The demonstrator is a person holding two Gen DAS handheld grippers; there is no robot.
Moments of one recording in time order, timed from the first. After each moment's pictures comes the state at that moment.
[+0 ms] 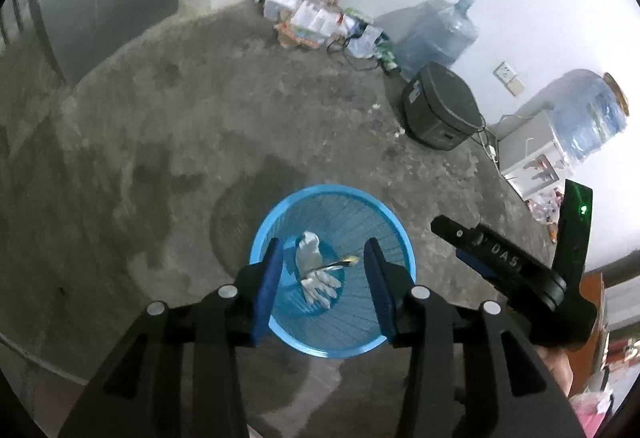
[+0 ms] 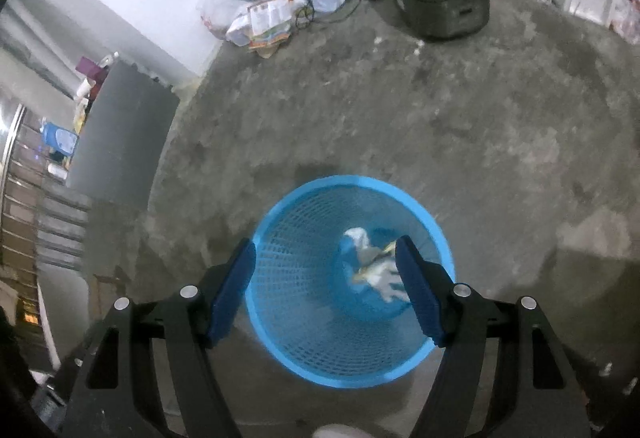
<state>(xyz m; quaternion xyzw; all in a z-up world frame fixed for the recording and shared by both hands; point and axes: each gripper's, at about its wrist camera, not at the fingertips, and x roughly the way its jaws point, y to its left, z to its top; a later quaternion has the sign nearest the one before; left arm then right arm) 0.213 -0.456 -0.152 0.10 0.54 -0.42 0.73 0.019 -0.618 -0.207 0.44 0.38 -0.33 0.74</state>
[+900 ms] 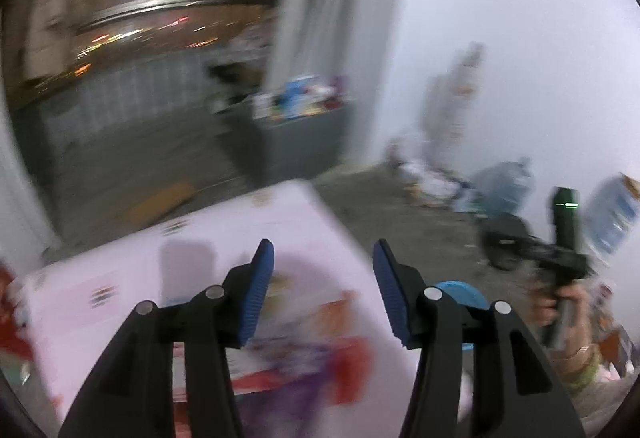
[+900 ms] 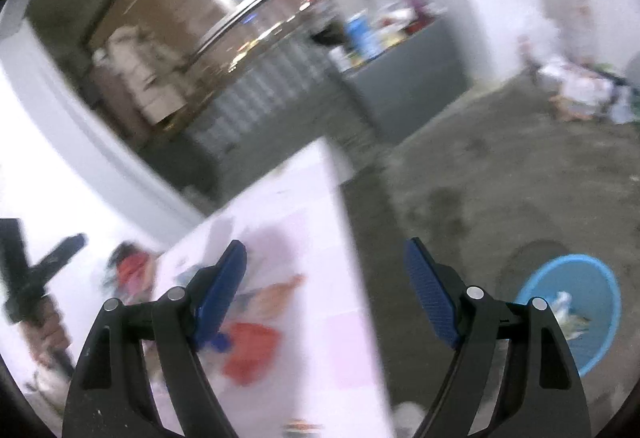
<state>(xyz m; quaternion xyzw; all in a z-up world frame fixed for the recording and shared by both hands) 0.180 0.015 0.166 0.04 0.34 -0.23 0.91 0.126 -0.399 0.006 0.28 0.35 0.11 0.89</state>
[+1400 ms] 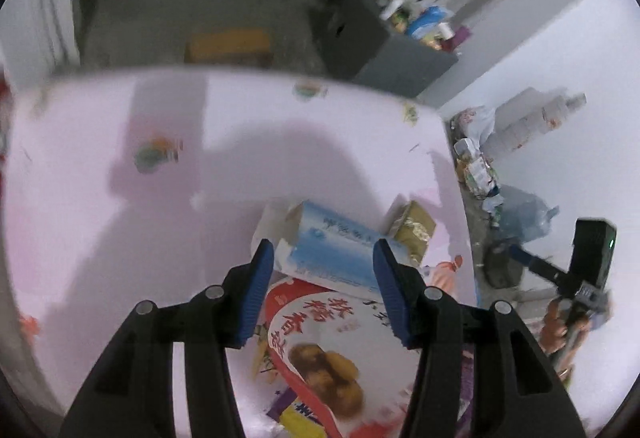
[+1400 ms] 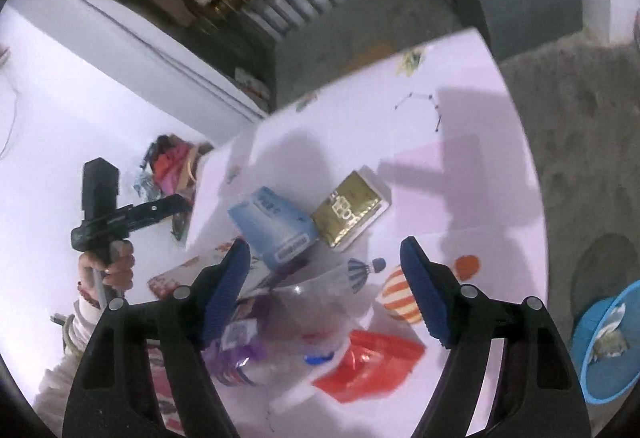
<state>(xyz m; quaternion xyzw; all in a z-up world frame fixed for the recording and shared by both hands) 0.316 0.205 0.037 -0.16 0.57 -0.16 0.79 0.261 -0.237 -0.029 0.22 0.51 0.24 0.80</state>
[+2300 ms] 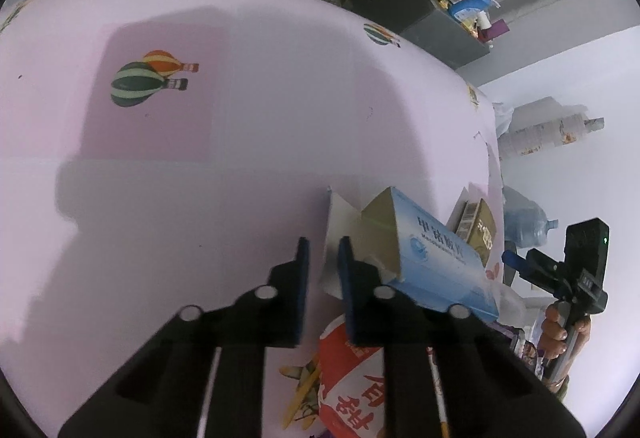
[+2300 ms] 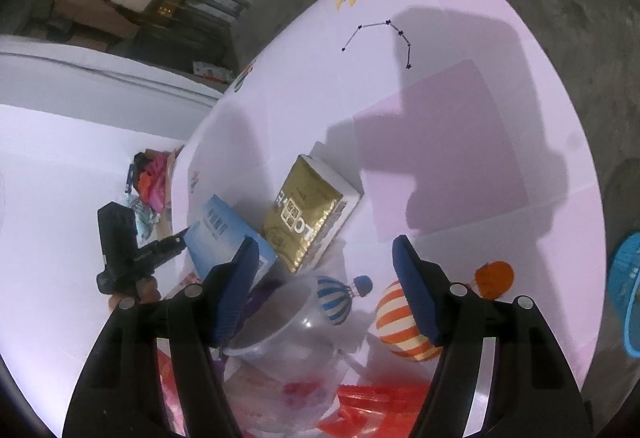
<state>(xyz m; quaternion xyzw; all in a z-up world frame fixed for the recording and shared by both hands) 0.345 0.213 -0.055 -0.20 0.61 -0.15 0.75 0.298 -0.219 -0.087 0.29 0.59 0.19 0.73</state>
